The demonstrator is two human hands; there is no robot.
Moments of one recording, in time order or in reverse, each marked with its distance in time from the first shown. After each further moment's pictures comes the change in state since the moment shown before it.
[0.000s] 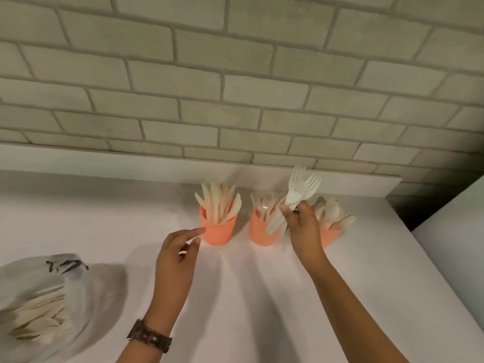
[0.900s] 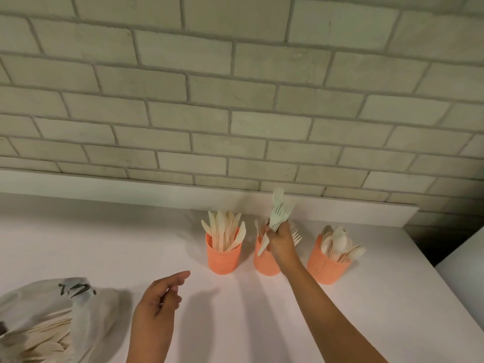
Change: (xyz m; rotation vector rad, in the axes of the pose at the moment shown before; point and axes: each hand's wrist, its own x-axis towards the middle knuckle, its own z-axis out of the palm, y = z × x) left_hand -0.026 0.000 -0.023 -0.128 0.097 -0.107; right_hand 0.047 0.015 0.045 0.021 -0.093 0.152
